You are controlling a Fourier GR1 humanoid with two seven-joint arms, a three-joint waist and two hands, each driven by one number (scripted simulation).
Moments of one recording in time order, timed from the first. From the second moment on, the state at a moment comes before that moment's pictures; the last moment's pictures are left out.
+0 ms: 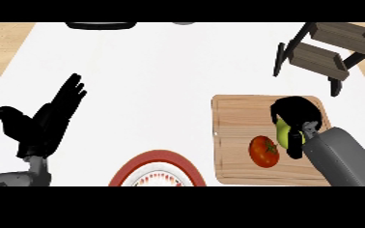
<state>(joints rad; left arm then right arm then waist) -0.05 0.33 -0.03 -1.60 0.22 0.04 0.22 -0.39 -0.53 0.46 -1.27 0.84 0.60 0.36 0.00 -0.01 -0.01</state>
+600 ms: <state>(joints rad) -0.01 0.32 0.01 -1.59 0.22 0.06 0.20 -0.44 -0.97 -0.08 -1.16 0.63 0.31 -0.06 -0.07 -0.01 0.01</state>
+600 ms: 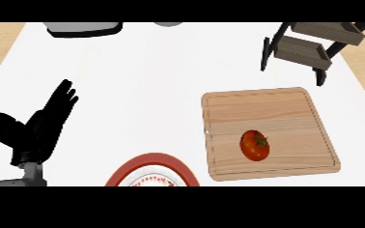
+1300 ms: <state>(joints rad) -0.04 0.31 -0.03 -1.58 0.21 0.02 0.19 -0.59 -1.30 -0.53 -0.69 0.26 0.52 -0.53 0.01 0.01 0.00</state>
